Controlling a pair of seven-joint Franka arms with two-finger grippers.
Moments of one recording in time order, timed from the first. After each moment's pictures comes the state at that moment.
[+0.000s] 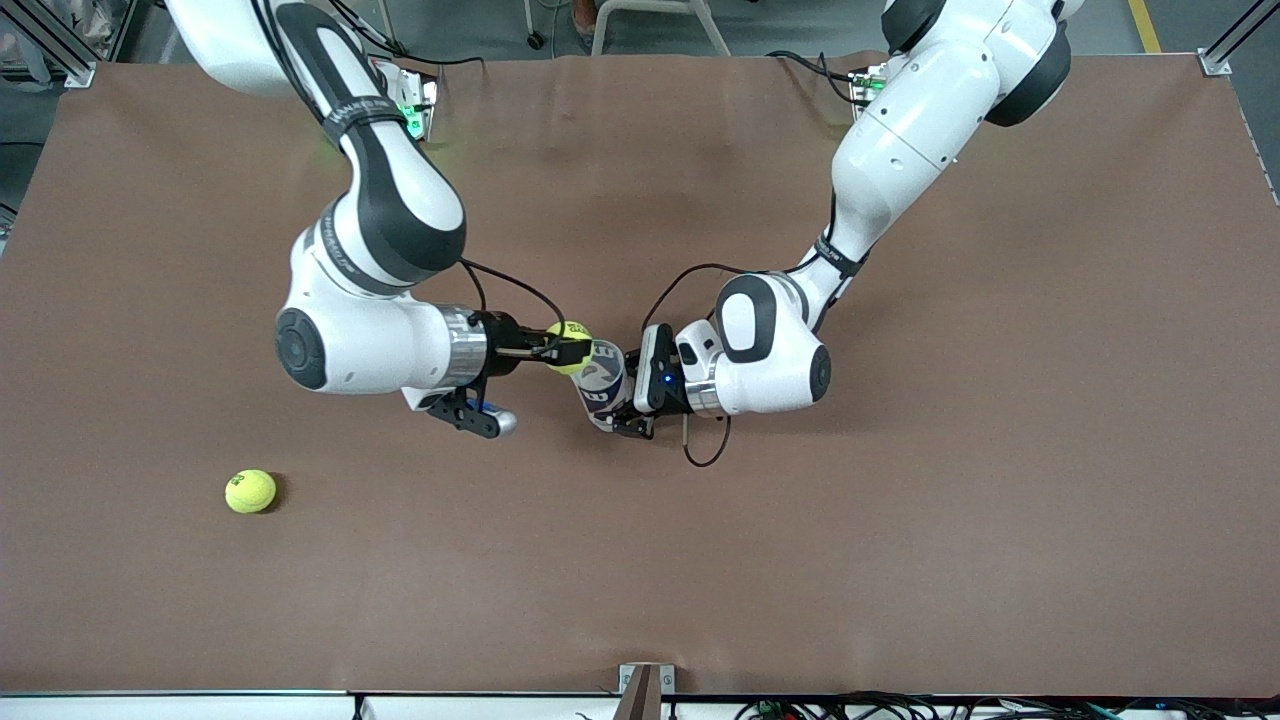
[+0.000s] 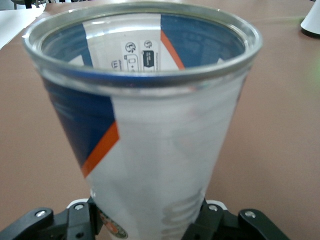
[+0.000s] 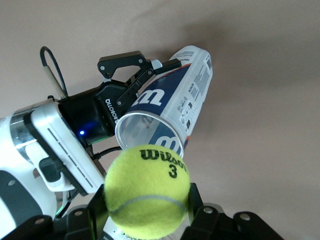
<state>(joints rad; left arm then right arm) -0.41 0.91 -0.34 -1.42 -1.08 2.48 2.02 0.45 0.54 -0.01 -1.42 0.69 1.82 0.52</state>
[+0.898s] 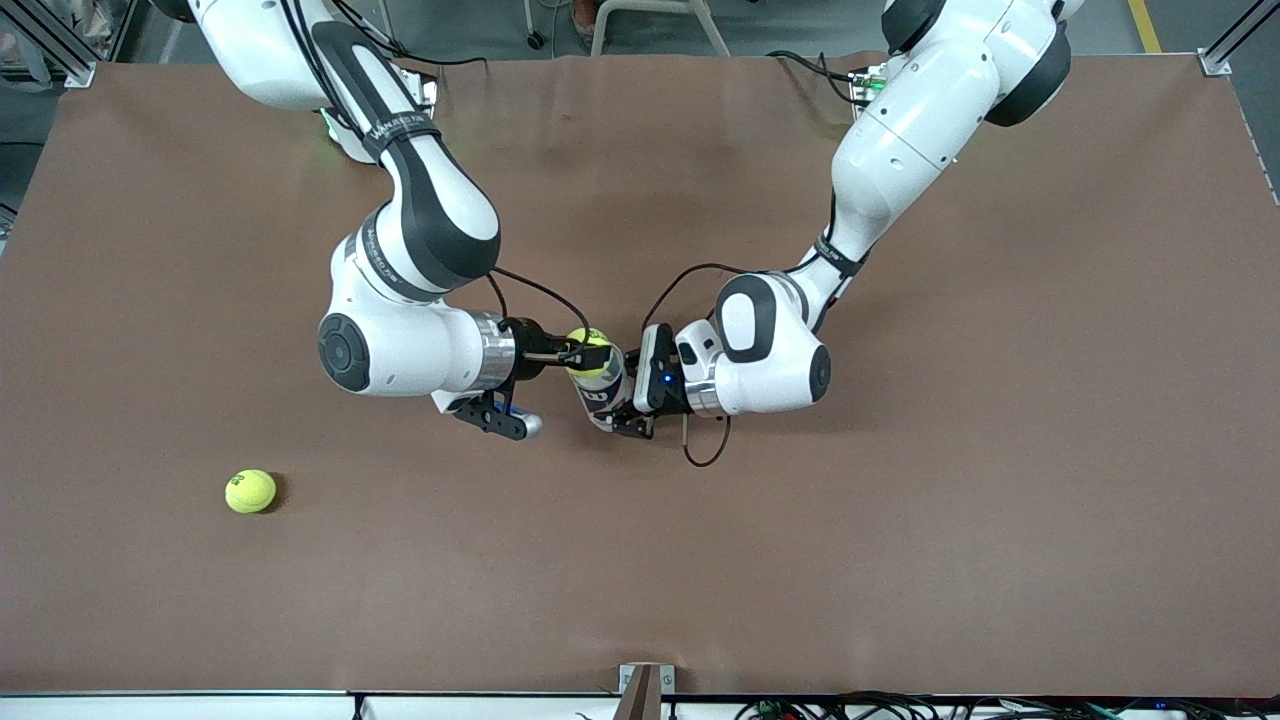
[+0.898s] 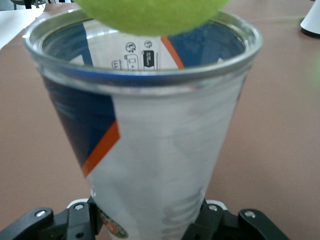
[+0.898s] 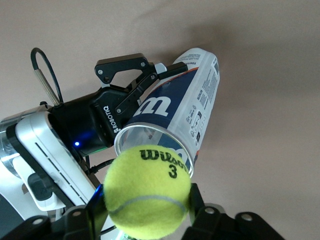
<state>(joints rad) -0.41 0.91 -0.34 -1.42 -1.08 2.48 2.03 0.47 0.56 -0.01 -1.42 0.69 1.86 0.52</state>
